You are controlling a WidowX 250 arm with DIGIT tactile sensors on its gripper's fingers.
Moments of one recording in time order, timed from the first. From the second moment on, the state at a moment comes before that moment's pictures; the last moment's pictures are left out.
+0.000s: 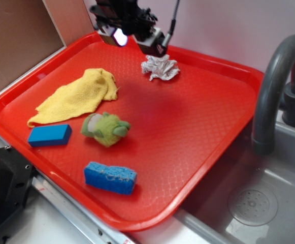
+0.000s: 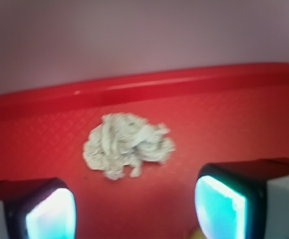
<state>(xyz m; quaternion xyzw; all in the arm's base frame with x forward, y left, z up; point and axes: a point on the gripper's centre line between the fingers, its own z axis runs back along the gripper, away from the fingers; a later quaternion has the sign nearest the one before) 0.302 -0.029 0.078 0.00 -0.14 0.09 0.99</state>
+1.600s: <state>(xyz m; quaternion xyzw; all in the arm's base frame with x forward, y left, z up) 0.350 -0.011 0.016 -0.05 -0.11 0.05 0.99</state>
